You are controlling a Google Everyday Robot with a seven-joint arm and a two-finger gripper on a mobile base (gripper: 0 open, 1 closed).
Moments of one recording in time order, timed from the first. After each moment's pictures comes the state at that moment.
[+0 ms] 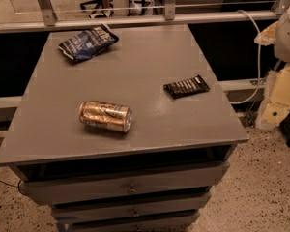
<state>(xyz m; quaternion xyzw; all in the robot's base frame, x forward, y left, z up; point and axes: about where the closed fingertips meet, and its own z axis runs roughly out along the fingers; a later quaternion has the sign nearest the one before) 0.438 -0.217 0.976 -0.60 0.78 -0.03 0.16</state>
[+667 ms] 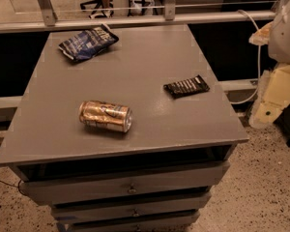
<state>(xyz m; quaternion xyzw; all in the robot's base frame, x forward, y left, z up) 0.442 -0.207 0.974 -0.61 0.78 -0.03 0.17</state>
